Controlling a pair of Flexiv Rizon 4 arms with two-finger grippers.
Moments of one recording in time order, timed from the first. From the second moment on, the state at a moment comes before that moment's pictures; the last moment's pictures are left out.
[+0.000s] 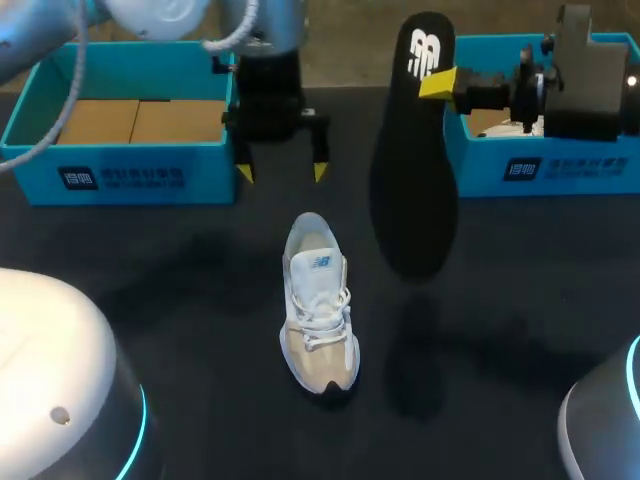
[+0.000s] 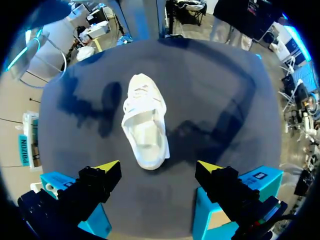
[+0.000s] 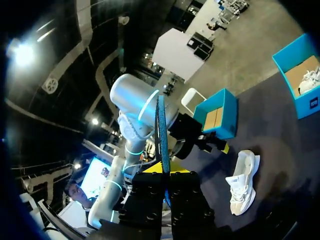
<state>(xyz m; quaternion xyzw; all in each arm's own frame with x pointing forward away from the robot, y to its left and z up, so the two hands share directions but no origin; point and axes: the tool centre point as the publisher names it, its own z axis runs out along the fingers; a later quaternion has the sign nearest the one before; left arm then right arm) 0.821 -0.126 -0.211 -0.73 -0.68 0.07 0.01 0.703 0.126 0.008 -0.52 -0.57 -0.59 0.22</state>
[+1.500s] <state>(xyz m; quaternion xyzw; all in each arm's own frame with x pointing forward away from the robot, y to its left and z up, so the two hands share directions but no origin) 0.824 -0.134 -0.143 -0.64 -0.64 0.32 -0.30 0.806 0.115 0.002 -0.59 -0.46 -0.57 0.34</state>
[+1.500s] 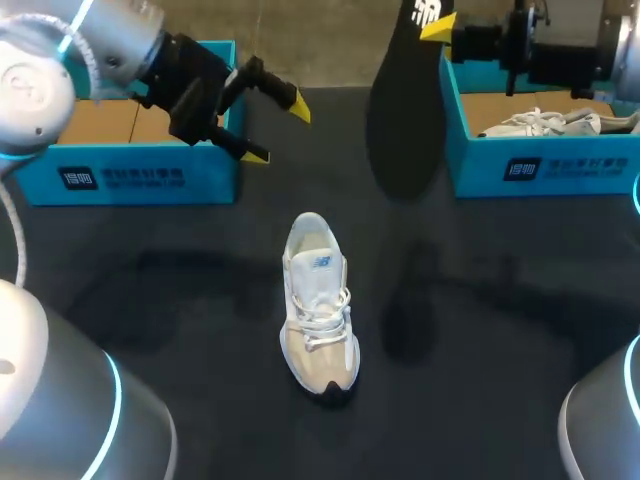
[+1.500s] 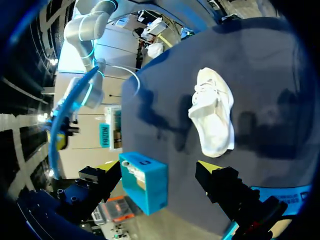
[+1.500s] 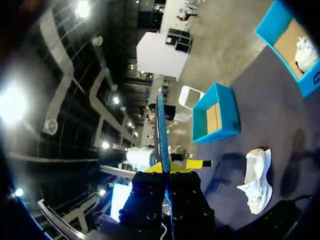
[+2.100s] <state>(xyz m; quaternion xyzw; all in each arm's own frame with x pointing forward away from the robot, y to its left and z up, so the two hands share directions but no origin) 0.821 -0.145 -0.111 -0.59 -0.57 0.38 -0.43 0.834 0.160 -0.046 -0.64 -0.44 -0.48 0.41</state>
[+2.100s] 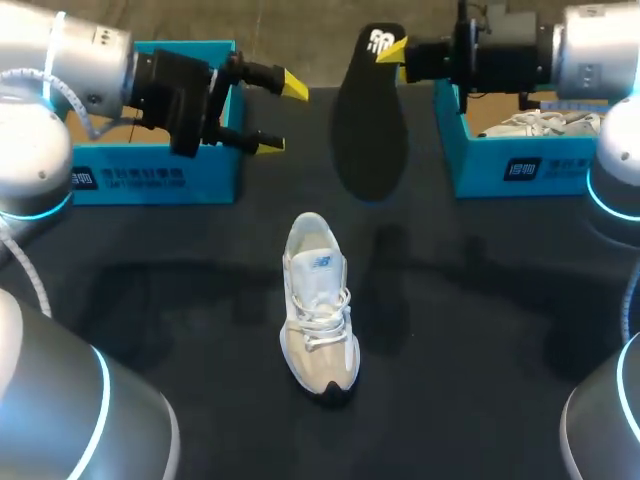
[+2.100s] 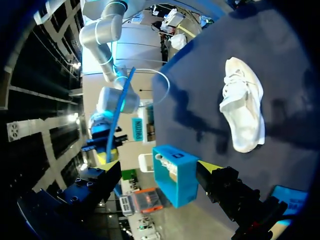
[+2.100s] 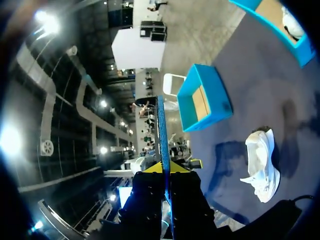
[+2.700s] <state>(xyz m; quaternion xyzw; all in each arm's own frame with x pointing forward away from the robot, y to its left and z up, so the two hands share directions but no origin) 0.813 -0.168 -0.085 -0.55 -0.50 0.44 -0.51 0.844 0.200 -0.064 -0.65 -0.43 -0.45 0.43</state>
